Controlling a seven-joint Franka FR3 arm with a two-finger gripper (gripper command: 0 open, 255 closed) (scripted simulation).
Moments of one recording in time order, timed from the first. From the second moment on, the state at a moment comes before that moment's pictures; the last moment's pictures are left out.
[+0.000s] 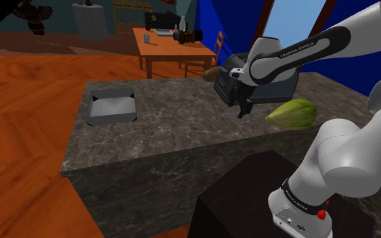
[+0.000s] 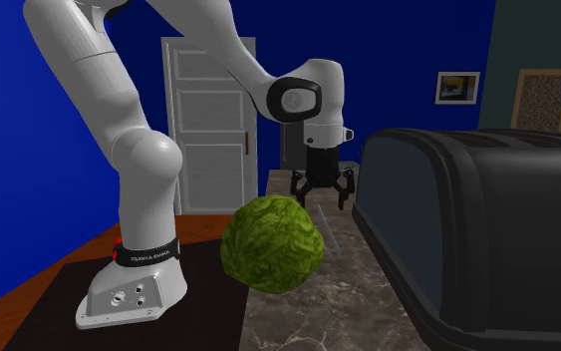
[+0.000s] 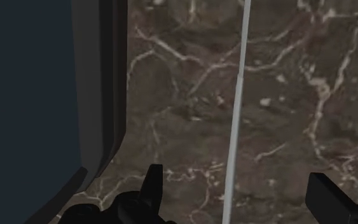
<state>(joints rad) 0.34 -0.41 -0.63 -2.67 -0.20 2.37 -1.31</state>
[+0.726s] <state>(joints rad) 0.33 -0.41 -0.63 -2.67 -0.21 2.37 -1.31</state>
